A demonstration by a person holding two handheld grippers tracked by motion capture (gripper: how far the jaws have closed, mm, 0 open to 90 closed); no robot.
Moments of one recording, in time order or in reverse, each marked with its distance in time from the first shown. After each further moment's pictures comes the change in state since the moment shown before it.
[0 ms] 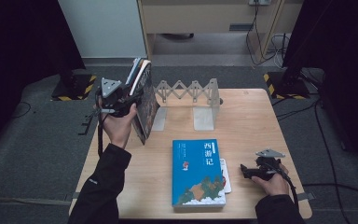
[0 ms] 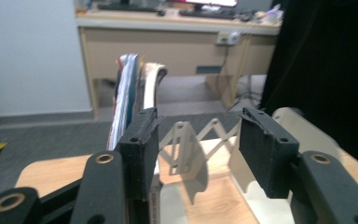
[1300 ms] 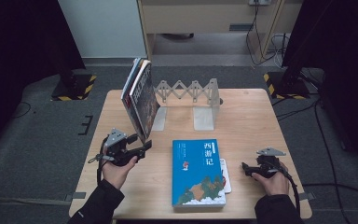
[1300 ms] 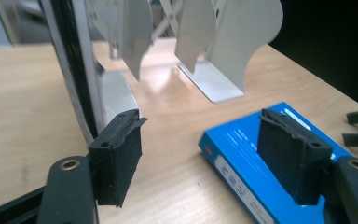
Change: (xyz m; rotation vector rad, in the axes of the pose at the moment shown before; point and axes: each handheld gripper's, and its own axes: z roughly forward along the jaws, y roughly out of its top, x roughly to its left) left arm 0.004 -0.138 -0.032 0.238 -0.250 -0.041; right arm -0.002 0.005 -0.003 0.018 0.001 0.004
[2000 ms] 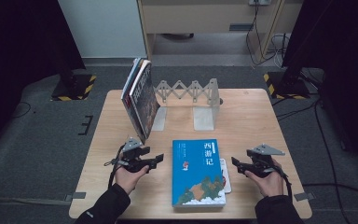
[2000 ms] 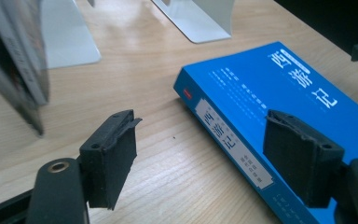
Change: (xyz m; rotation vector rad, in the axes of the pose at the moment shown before) left arm -0.005 -0.042 0.044 0.167 -0.096 -0.018; right arm 0.035 0.026 -0.025 -0.178 0.176 -0.007
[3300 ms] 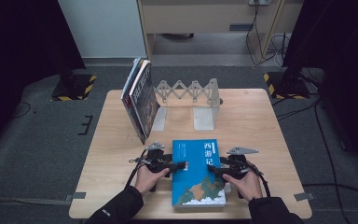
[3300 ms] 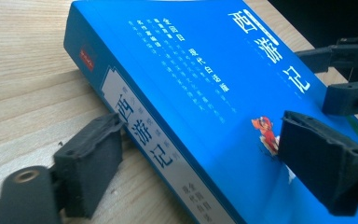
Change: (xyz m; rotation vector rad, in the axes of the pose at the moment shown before) left arm -0.018 -0.016 0.073 0.092 -0.225 -0.095; right arm 0.055 0.003 0.039 0.102 0.231 0.069
